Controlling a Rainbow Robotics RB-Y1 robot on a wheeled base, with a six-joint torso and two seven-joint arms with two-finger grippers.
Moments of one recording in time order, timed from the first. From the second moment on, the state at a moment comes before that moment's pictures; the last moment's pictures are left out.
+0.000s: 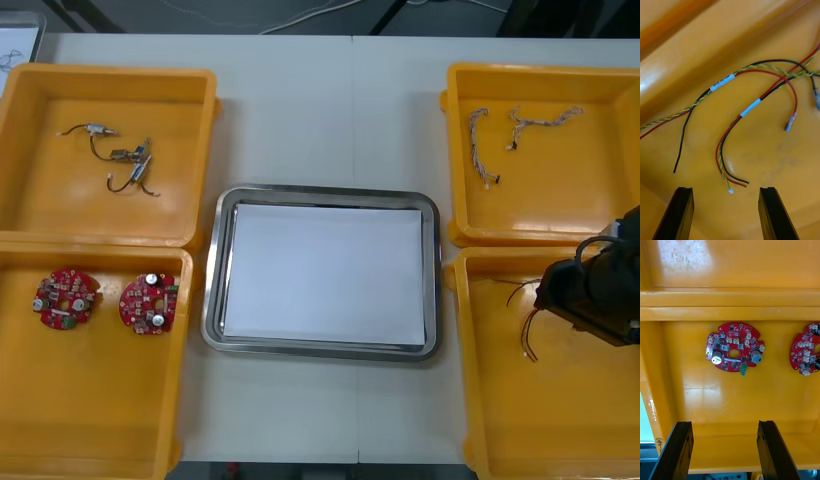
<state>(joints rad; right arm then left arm) -0.11 -0.74 0.04 -2.14 -0.69 1.73 0.58 -0.05 0.96 0.42 -2.10 1.06 1.85 -1.34</state>
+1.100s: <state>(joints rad) 0.01 -0.67 0.05 -2.11 -0.64 1.57 0.61 0.23 0.79 0.32 -2.13 0.90 1.32 -1.60</state>
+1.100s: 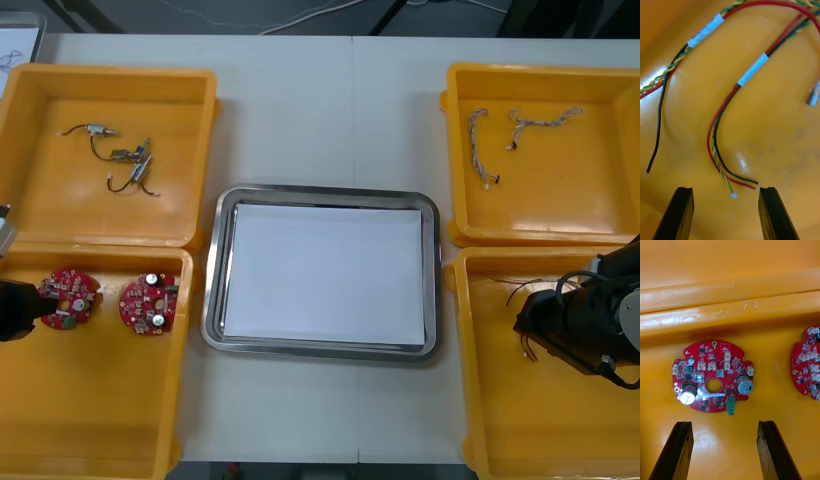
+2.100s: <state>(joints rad) 0.01 -0.66 0.12 -2.03 -0.59 1.49 0.66 0.26 0.71 0.24 -2.00 0.83 1.14 -1.83</state>
